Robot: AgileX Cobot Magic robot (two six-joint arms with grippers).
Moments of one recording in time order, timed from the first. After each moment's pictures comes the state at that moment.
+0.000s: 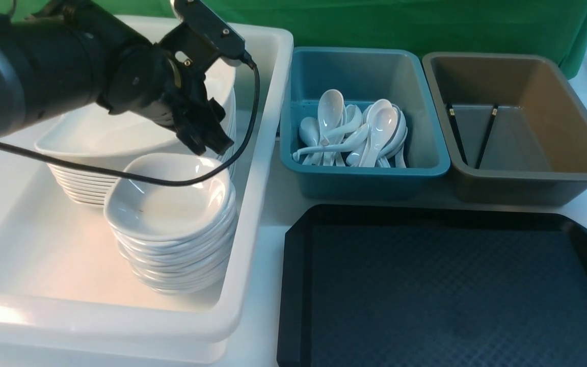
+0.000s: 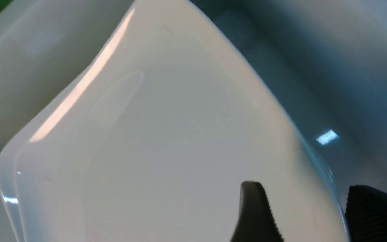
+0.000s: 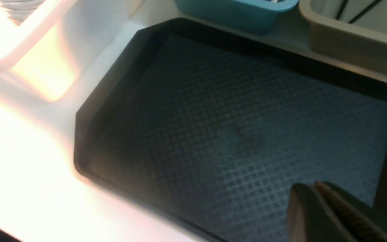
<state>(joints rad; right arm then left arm) 1.12 0.49 -0.88 -0.49 1.17 0.68 -0.39 1.72 -1.34 0.35 0.53 0.15</state>
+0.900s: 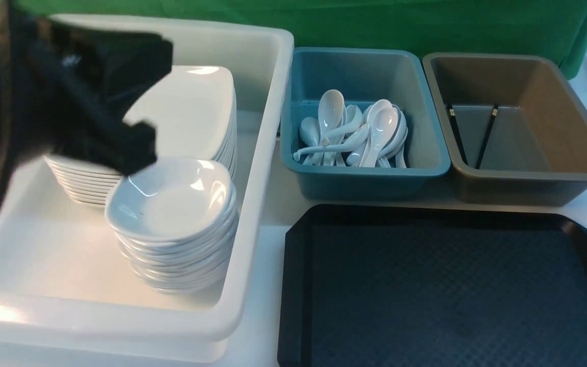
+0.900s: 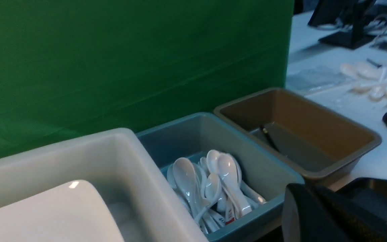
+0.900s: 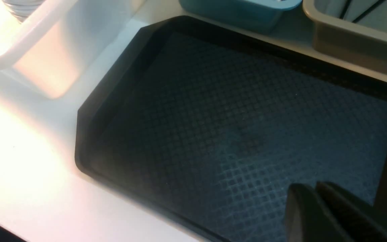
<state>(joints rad) 1.12 0.49 -0.88 -0.49 1.17 0.67 -0.56 0.81 -0.76 -0.13 0.13 0.16</state>
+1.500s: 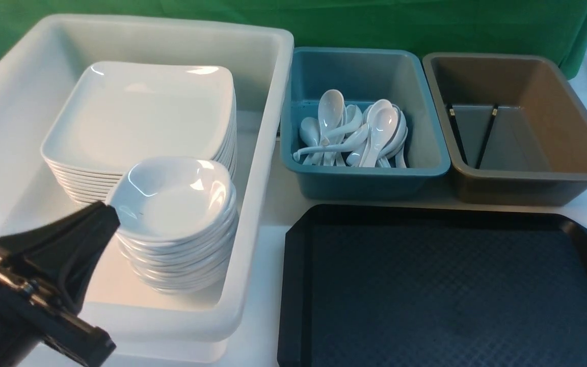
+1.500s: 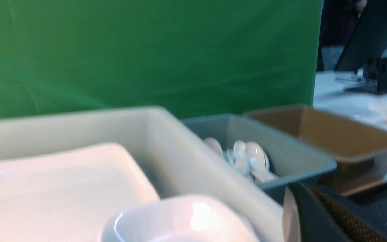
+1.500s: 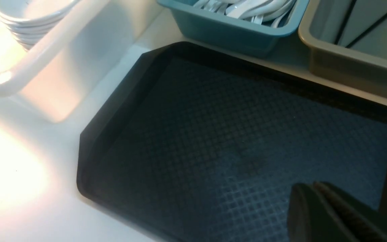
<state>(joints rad) 1.12 0.49 -0.88 -0.53 1.12 0.69 -0.57 0.65 -0.15 -0.16 -0.46 0.16</state>
